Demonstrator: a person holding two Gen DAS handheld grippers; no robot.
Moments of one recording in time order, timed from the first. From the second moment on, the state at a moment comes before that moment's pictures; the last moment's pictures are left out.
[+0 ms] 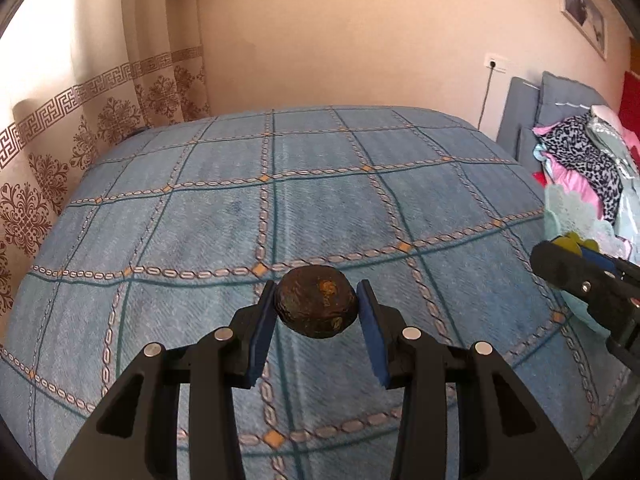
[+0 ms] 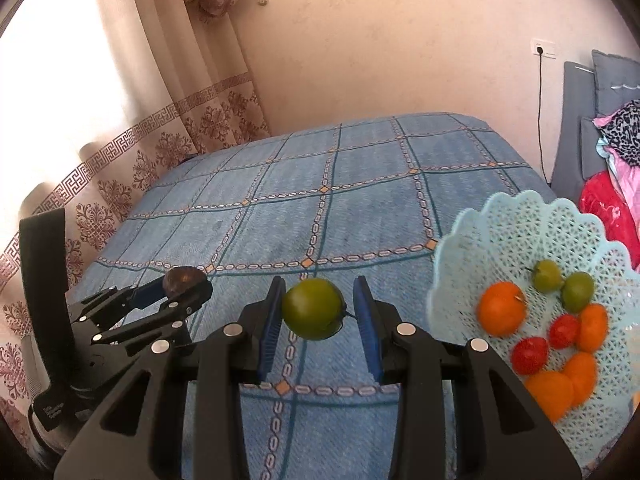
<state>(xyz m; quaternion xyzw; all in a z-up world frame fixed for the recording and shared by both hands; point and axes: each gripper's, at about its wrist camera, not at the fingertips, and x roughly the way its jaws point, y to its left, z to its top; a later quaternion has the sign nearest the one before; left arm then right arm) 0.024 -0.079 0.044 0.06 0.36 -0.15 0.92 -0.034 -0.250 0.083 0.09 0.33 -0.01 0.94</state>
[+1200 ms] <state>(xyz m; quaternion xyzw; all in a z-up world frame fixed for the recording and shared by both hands) -0.037 -0.161 0.101 0.08 0.32 -0.27 0.90 -0.114 -0.370 0.114 0.19 0.28 -0.14 0.93</state>
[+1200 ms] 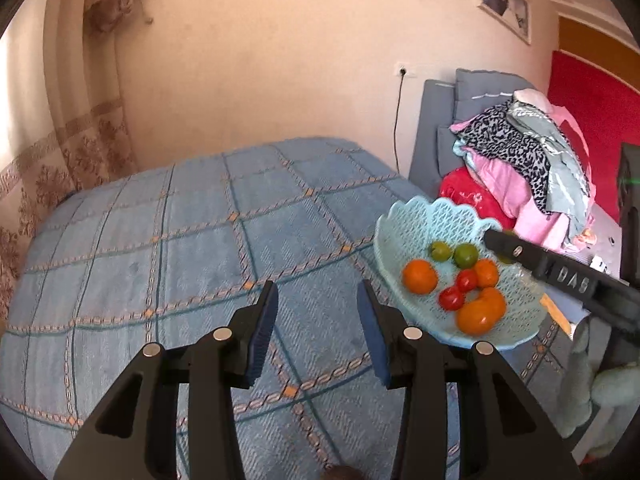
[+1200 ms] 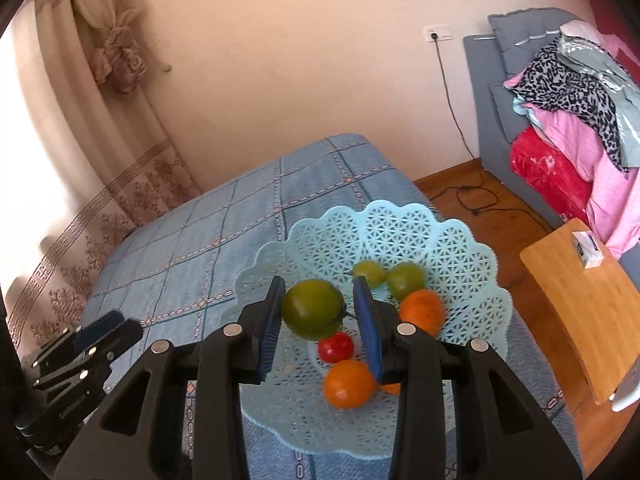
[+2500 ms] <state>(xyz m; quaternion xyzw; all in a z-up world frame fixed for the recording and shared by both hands) -0.100 -0.153 0.017 0.14 0.45 -0.37 0.80 -0.116 -0.371 0.110 0.19 0.28 -0.15 0.93</state>
